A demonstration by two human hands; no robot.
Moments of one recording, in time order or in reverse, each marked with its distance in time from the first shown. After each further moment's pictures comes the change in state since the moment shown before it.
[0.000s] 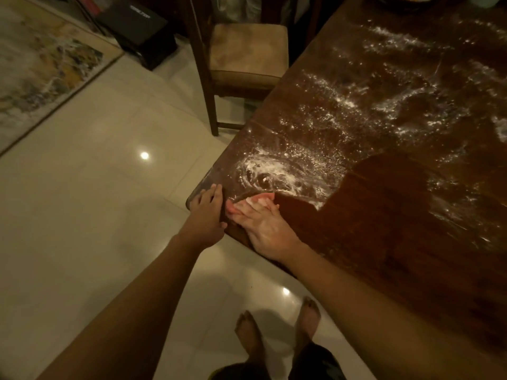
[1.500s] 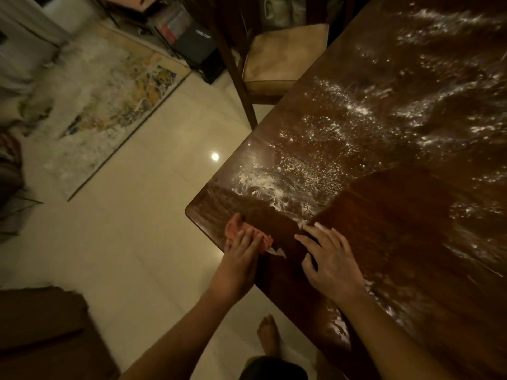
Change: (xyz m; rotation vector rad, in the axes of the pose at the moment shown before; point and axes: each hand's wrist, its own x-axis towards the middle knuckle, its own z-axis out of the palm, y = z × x) left_hand -0.049 0.106 0.090 0.087 0.255 0.153; right_hand -0.128 0.116 -0.030 0.114 0.149 0.201
